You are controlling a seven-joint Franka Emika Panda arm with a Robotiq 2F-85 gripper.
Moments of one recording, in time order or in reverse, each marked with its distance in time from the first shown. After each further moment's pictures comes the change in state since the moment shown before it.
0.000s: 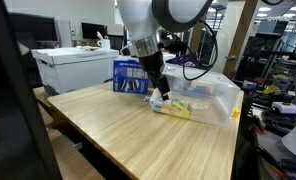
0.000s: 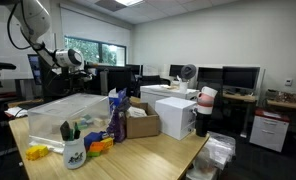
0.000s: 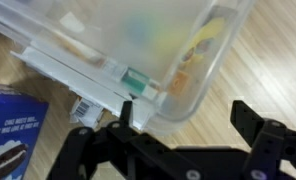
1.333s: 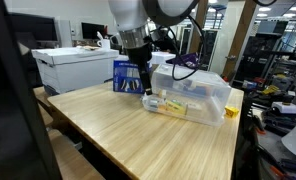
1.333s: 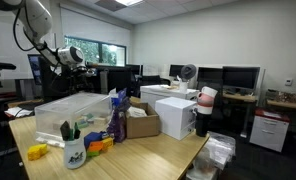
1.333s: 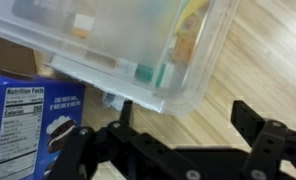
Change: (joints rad) arm 0.031 0.049 -0.010 0.119 -0.063 0.003 0.255
